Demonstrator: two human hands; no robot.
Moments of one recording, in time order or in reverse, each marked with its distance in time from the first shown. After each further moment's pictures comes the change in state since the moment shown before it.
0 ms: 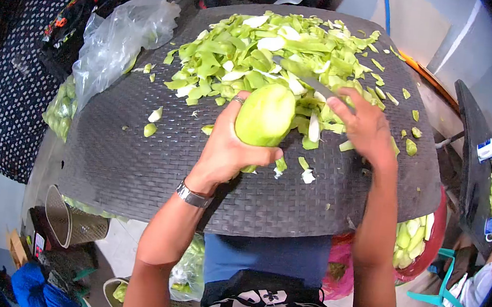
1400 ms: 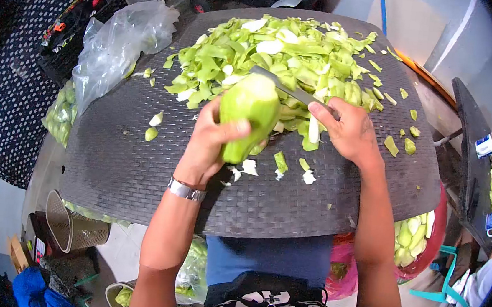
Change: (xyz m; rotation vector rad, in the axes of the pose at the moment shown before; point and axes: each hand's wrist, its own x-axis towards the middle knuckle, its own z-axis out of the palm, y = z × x) left_hand 0.005 0.007 -0.023 -0.375 -0.051 -0.046; right_hand -0.003 -0.016 0.017 -0.011 -0.004 -0.095
